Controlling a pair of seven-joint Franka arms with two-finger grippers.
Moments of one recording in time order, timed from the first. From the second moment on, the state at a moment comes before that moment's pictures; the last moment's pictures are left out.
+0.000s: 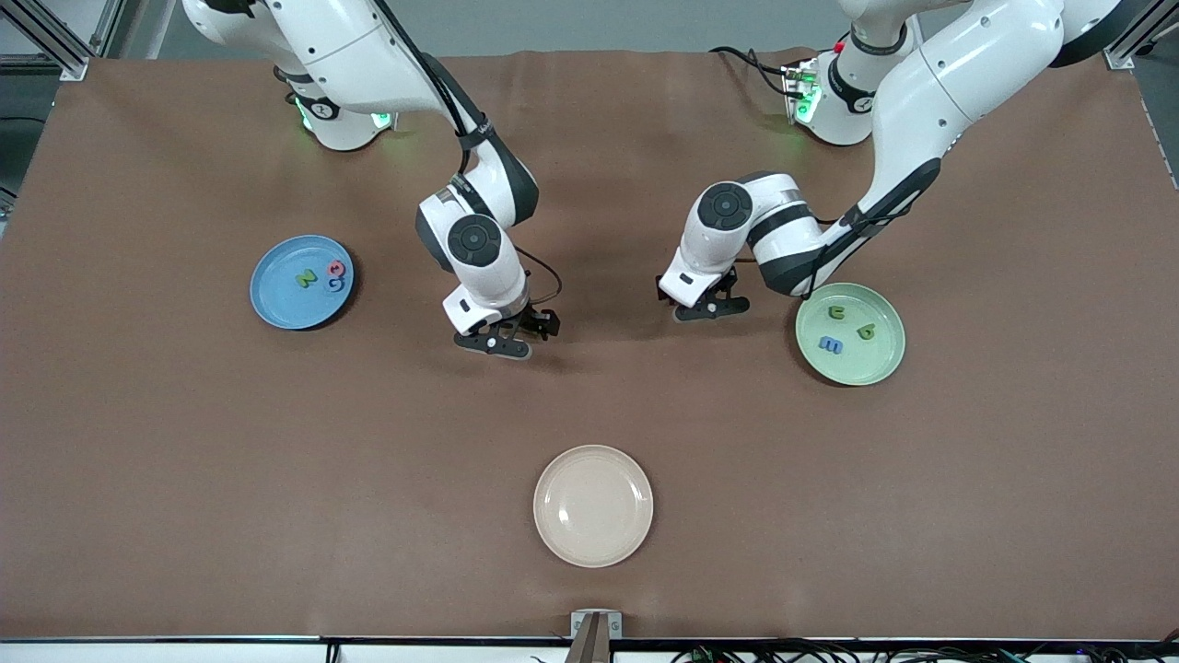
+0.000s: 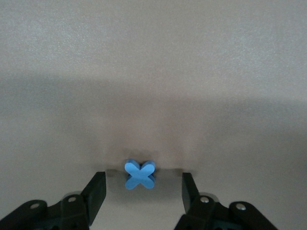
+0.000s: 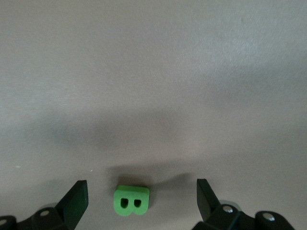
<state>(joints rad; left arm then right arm) 0.23 0.70 -0.90 -2.15 0.80 2.42 -1.35 0.70 0.59 -0.03 -1.93 0.08 2.54 0.84</state>
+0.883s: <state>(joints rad) 0.23 0.70 -0.88 -2.15 0.80 2.45 -1.35 0.72 0.61 -0.03 -1.92 0.08 2.54 0.89</state>
